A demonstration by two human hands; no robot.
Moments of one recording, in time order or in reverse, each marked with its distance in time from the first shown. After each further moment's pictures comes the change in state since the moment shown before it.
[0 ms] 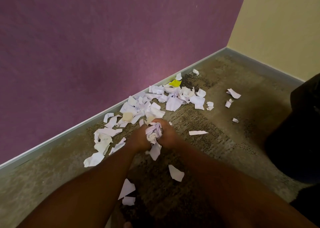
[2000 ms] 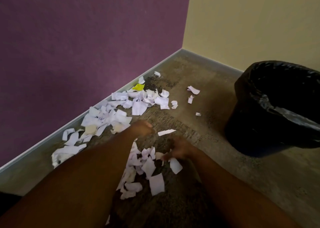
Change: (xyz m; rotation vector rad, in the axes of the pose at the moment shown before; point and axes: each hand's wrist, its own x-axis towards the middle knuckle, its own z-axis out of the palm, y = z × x) left_hand 0.034 0.125 -0.009 -0.245 -0.286 0.037; right_hand -0.089 0.090 -0.085 -0.022 -0.044 0.407
